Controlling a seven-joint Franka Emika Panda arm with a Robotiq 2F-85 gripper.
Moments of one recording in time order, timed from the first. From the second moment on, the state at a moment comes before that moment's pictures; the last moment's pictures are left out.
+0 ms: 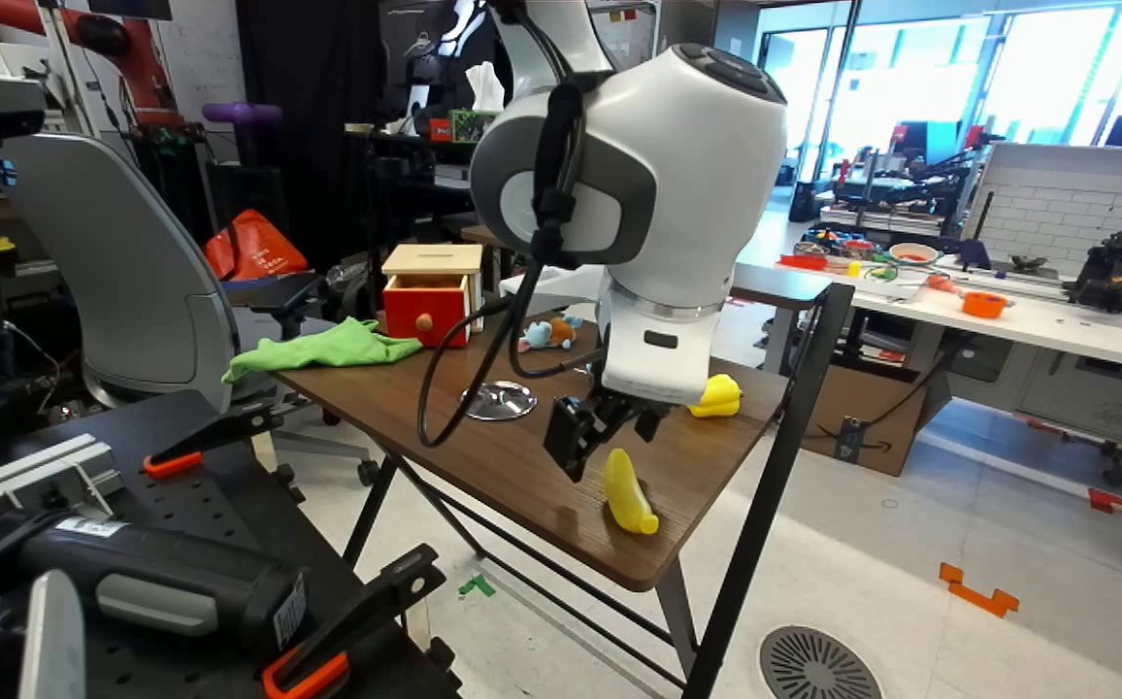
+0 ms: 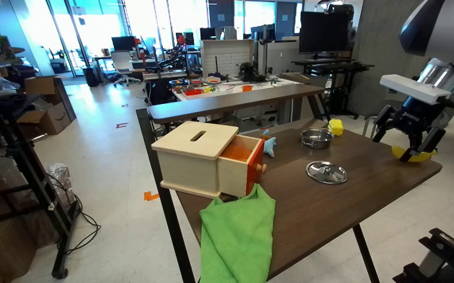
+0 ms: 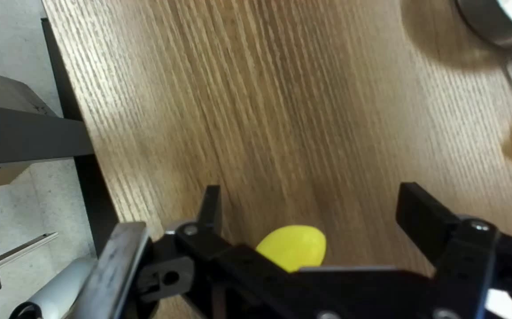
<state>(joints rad) -0.15 0.67 -0.05 -2.04 0.82 2.67 0.77</state>
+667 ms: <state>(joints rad) -0.16 0.67 -0.08 -2.05 0.88 2.67 0.75</state>
